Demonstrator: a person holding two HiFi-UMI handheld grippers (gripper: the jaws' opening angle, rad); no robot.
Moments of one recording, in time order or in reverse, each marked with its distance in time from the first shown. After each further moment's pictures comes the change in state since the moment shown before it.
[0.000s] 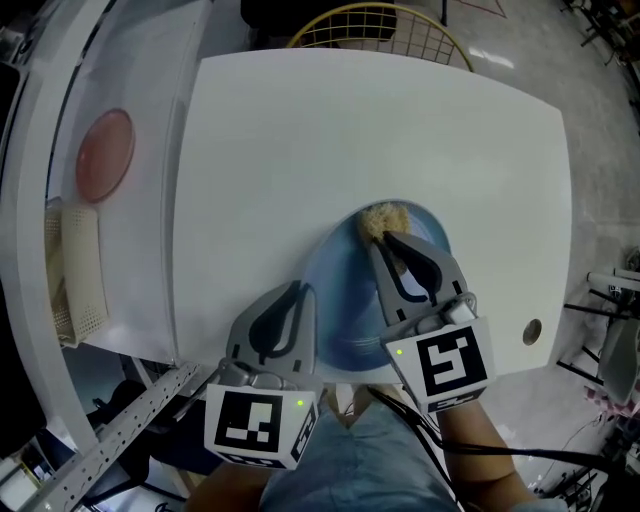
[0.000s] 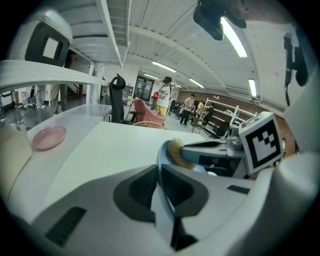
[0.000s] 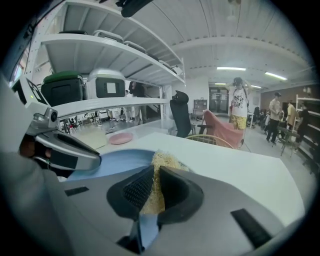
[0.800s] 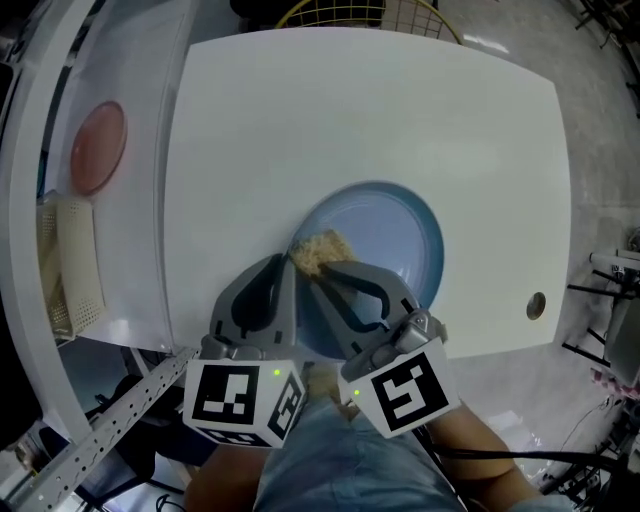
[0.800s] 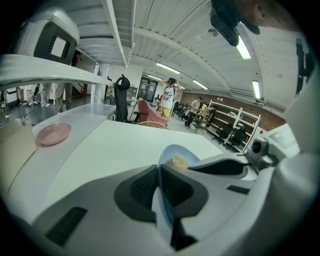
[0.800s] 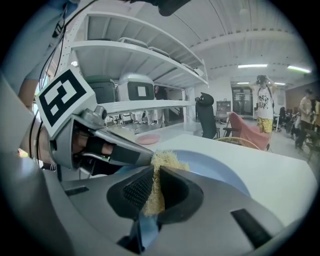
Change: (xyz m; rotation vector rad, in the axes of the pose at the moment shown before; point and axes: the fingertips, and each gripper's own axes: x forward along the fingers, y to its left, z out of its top) left arm -0.004 0.009 -0.011 -0.041 -0.011 0.032; right arm -0.023 0.096 -0.017 -0.072 -0.031 0.255
